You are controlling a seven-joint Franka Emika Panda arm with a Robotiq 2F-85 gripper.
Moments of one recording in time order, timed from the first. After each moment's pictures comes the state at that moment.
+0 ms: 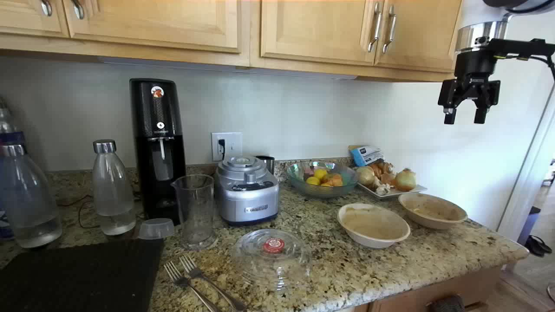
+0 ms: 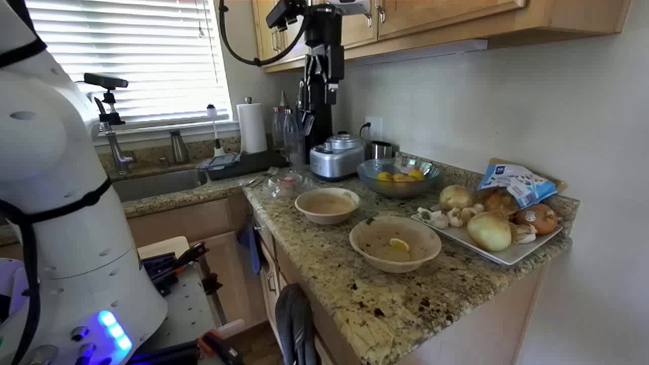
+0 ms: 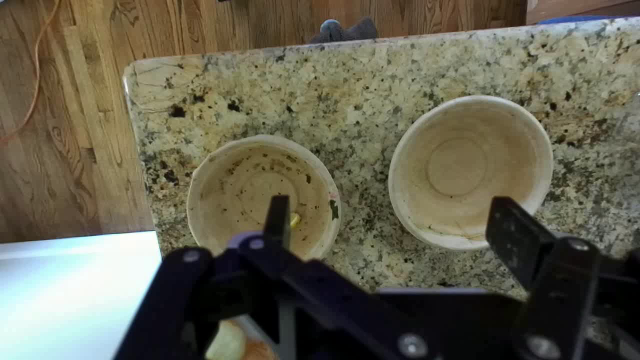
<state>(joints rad) -0.03 -0.32 0.05 -2.25 0.01 1.86 0.20</state>
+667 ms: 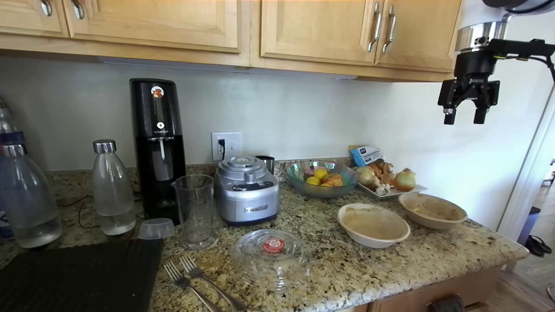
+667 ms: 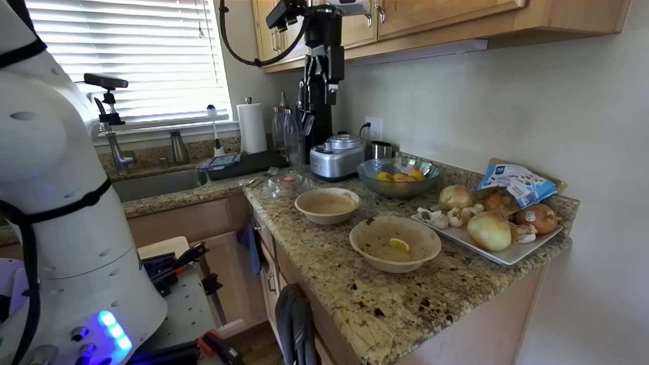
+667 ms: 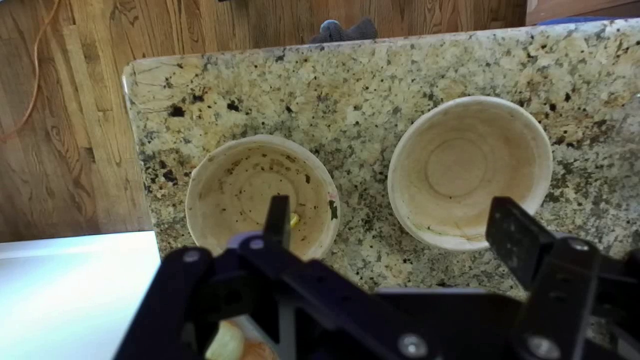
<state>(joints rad) -0.03 -0.32 0.05 -2.25 0.01 1.87 0.20</state>
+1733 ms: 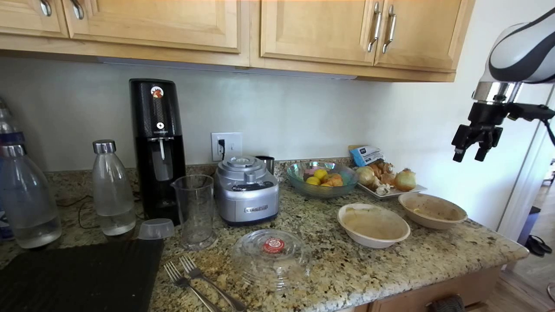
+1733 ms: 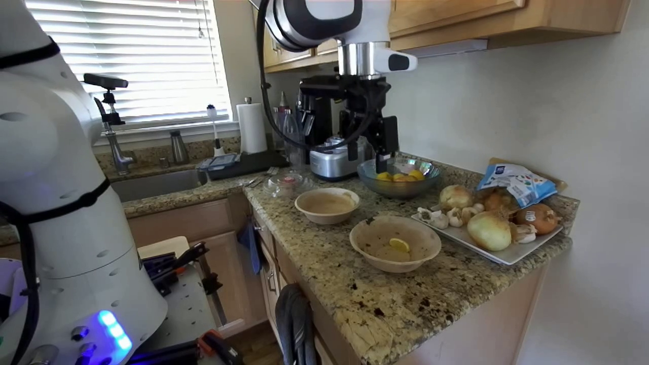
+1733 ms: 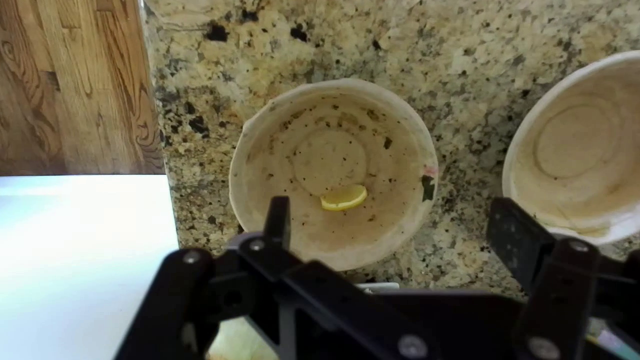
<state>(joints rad) -0.08 -0.19 -0.16 -2.47 0.02 2.36 -0.17</state>
